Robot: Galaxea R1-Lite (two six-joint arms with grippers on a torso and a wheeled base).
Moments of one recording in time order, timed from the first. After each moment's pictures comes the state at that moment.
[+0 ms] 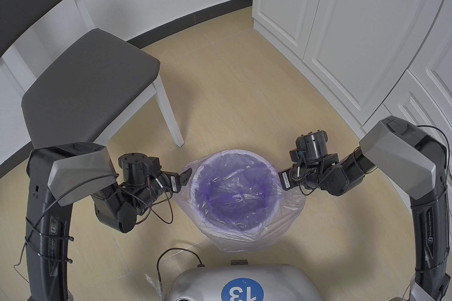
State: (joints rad) left arm -0.27 2.44 -0.88 -1.24 -0.05 -0.12; right arm 0.39 2.41 -1.27 -0.50 -0.09 -0.04
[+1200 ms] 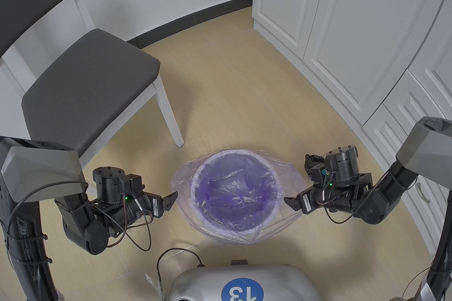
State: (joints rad) left arm -0.27 2.21 -0.47 -1.27 -0.06 -0.04; right arm 0.43 2.15 -0.74 -0.75 -0.07 -0.08
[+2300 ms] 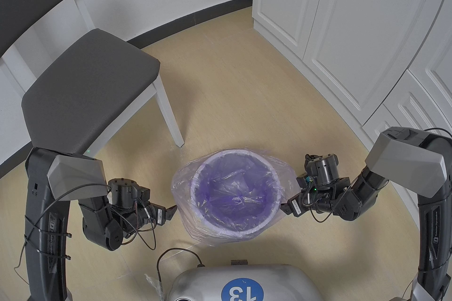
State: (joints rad) left arm -0.22 2.48 -0.68 -1.22 -0.06 0.06; right arm 0.40 2.37 -0.97 -0.66 -0.08 -0.15
